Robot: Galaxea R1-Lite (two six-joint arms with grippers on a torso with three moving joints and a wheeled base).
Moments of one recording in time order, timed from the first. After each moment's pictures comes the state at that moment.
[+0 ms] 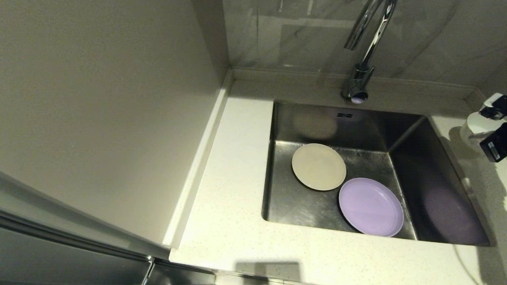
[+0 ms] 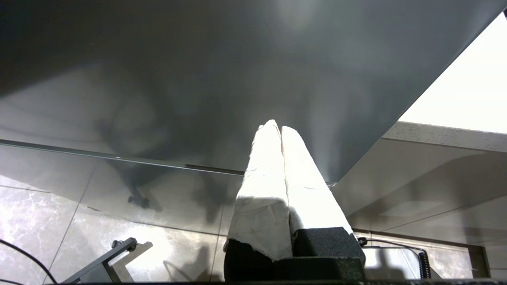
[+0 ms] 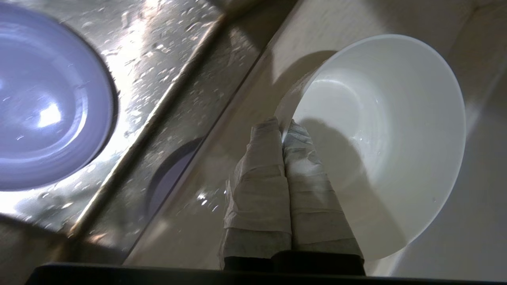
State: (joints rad) left arm 0.00 0.00 0.00 0.00 0.02 -0.03; right arm -0.50 1.85 -1.40 0.02 0.32 -0.82
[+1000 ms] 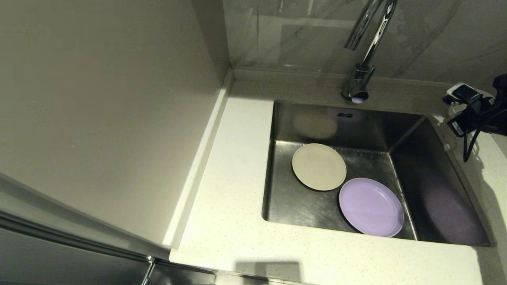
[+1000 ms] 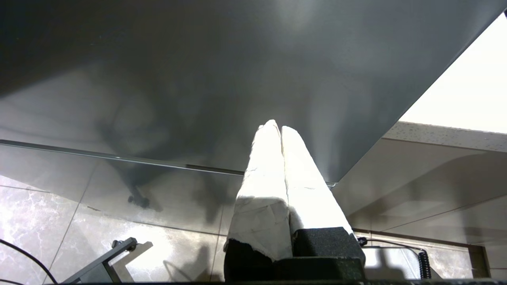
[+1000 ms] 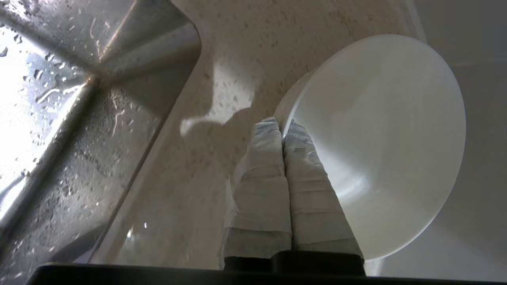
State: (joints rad) left arm 0.00 0.00 0.00 0.00 0.02 -0.03; right arm -0.40 2.18 -1.81 -0.14 0.06 -0.81
